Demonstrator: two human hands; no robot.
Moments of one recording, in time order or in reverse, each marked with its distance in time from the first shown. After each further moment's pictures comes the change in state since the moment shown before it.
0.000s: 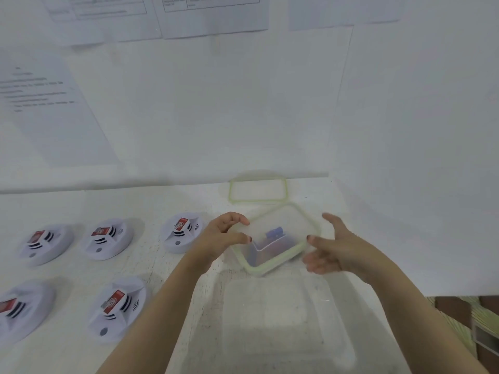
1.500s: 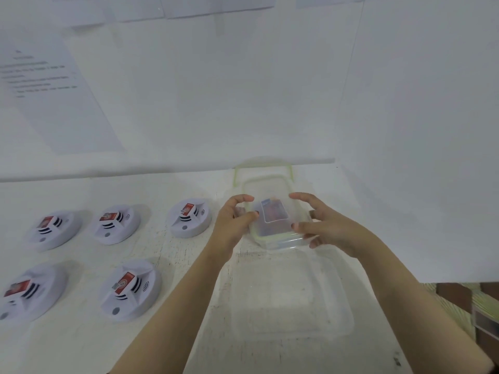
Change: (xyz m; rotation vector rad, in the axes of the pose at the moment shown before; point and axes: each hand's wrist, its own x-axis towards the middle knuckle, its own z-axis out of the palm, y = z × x) left_hand 0.003 -0.008 0.026 -0.085 0.259 0.044; right_hand 0.016 -0.006 0.015 -0.186 -0.177 -0.167
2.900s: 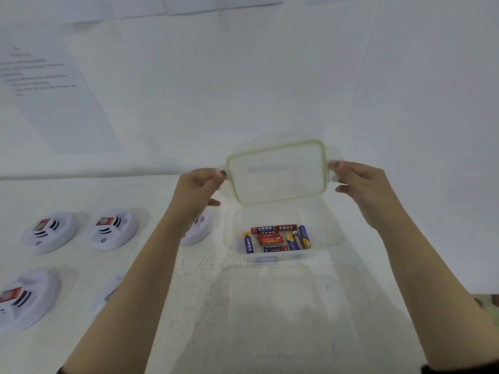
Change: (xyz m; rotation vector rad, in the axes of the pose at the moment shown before) left_hand 0.023 0.067 -0.052 0.198 0.124 0.220; right_hand 0.020 -0.038 -0.047 0.281 0.452 -0.359
